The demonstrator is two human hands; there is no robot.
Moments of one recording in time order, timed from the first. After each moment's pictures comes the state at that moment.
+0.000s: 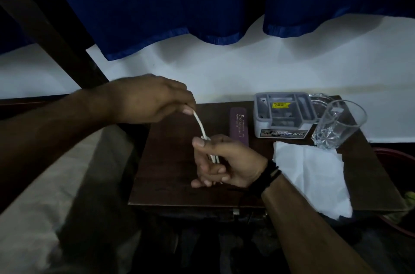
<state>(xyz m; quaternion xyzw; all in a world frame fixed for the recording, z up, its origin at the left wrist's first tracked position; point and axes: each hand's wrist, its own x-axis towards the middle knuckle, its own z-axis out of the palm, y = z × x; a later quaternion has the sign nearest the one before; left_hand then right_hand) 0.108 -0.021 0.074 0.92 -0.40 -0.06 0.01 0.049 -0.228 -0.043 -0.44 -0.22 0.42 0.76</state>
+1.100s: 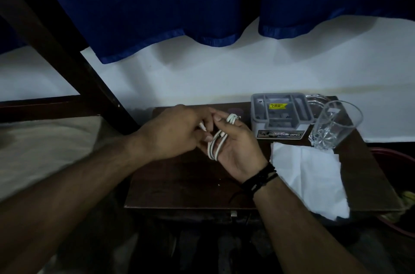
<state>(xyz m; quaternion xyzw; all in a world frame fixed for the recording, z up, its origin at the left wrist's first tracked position) 0.072 -0.076 0.032 0.96 -0.22 -0.08 0.16 0.066 -0.225 -0.051 -0.30 -0.03 0.22 0.93</state>
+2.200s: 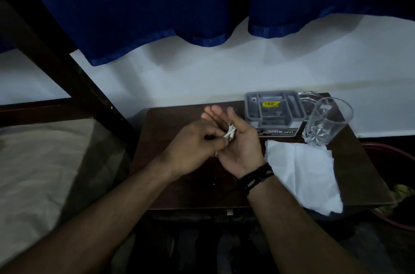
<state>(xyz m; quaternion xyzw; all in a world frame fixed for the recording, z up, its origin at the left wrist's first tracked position) 0.056 -0.114 -0.014 0.89 -0.11 -0.10 0.43 0.075 -0.234 -0.062 -0.21 0.11 0.19 0.95</state>
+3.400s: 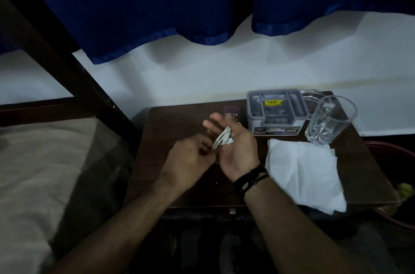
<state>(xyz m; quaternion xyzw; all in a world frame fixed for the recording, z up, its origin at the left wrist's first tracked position) 0.042 -0.096 -0.057 0.92 -0.01 -0.04 0.39 0.073 -0.218 -0.071 -0.23 0.18 0.13 0.95</state>
